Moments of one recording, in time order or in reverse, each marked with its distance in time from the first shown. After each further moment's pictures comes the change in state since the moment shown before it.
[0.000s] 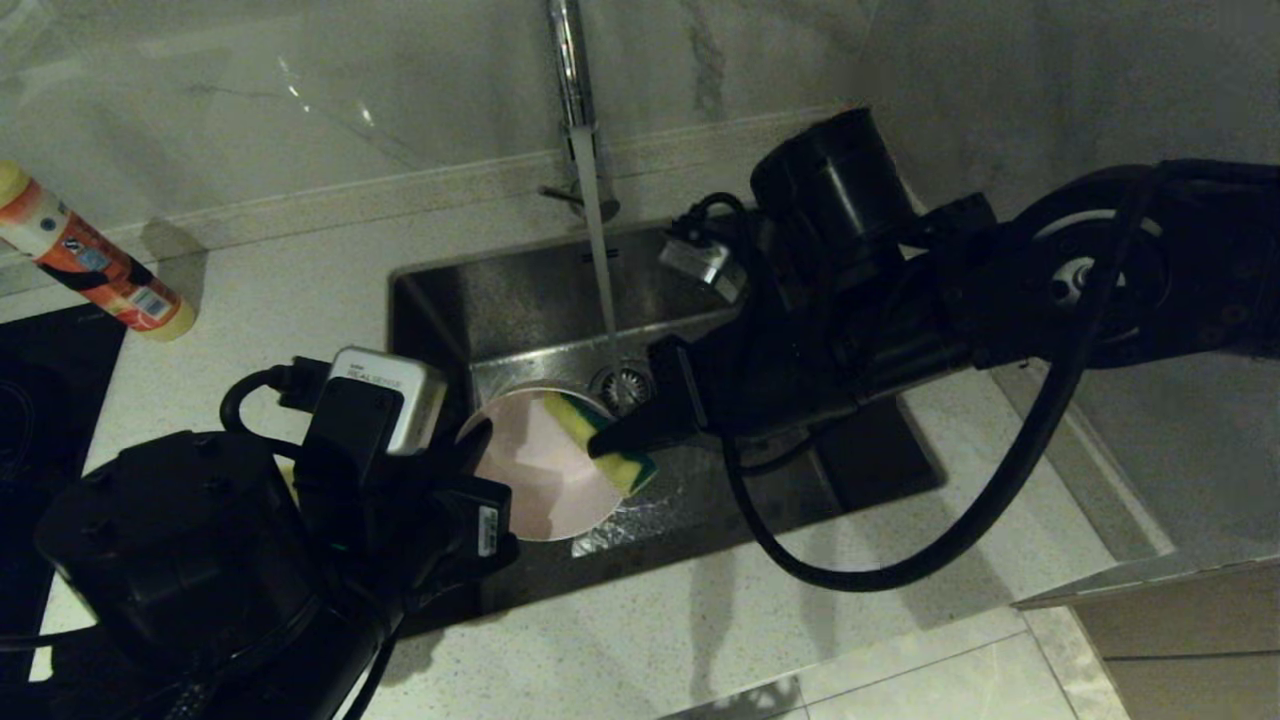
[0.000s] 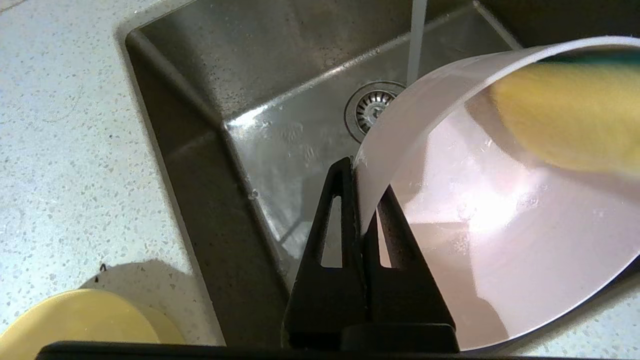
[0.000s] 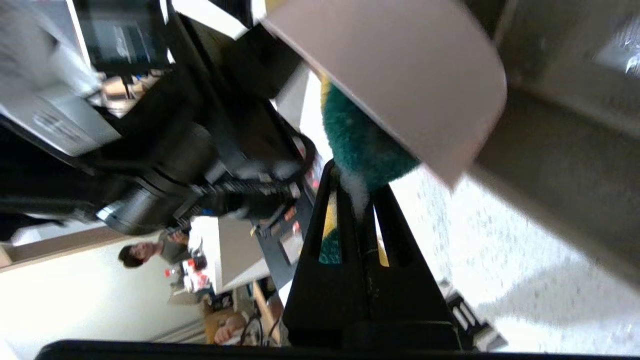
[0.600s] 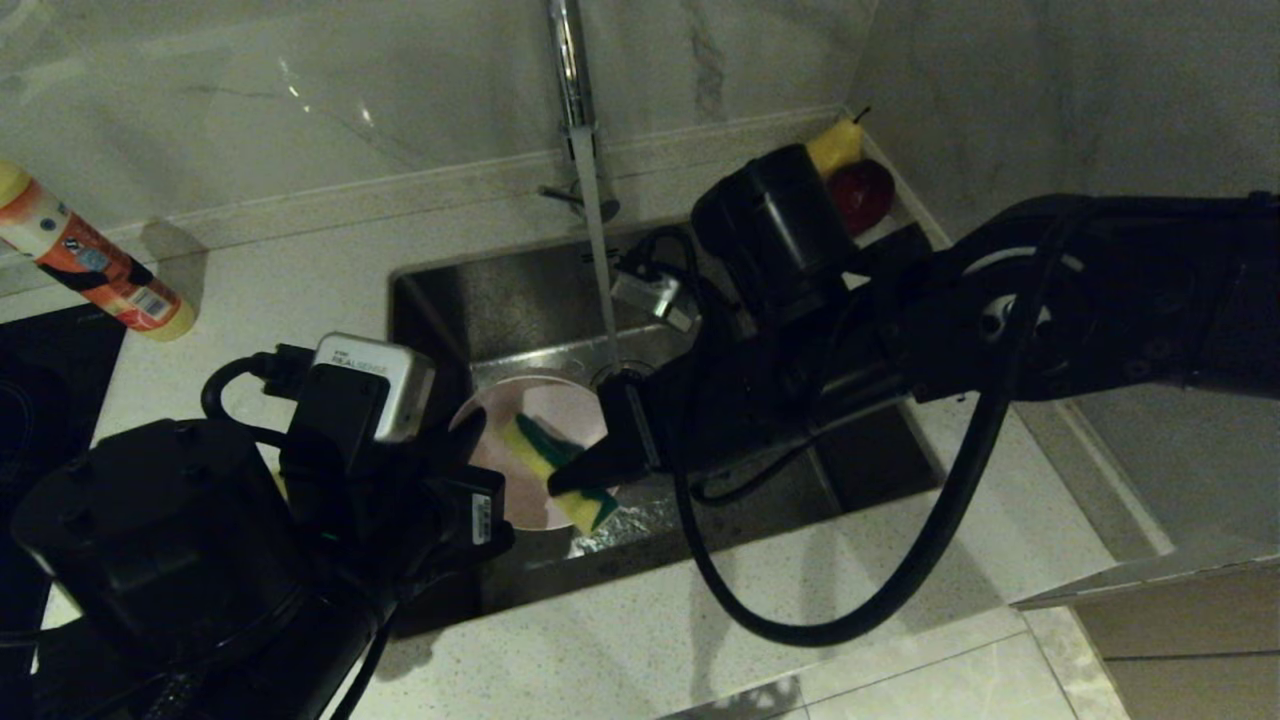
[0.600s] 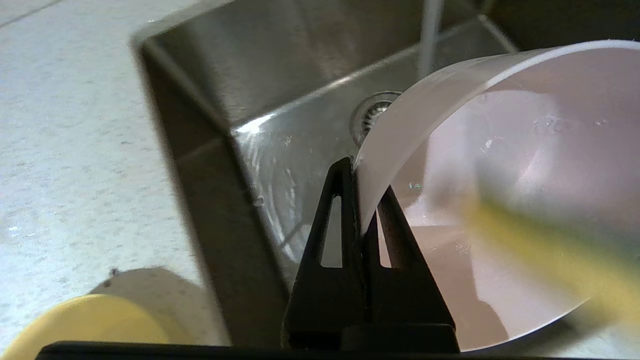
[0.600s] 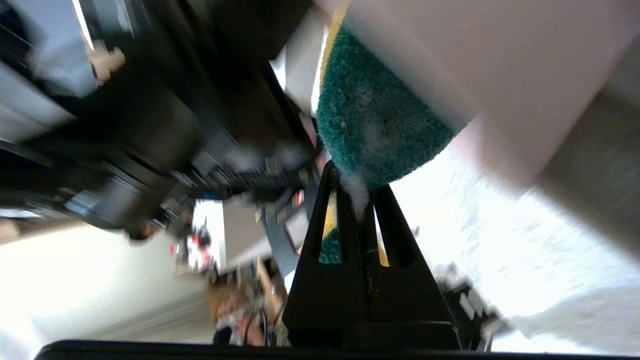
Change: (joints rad) left arm 0.013 -0.012 -0.012 0.000 0.002 -0.001; right arm 0.064 0.051 -0.013 0.007 0.001 0.001
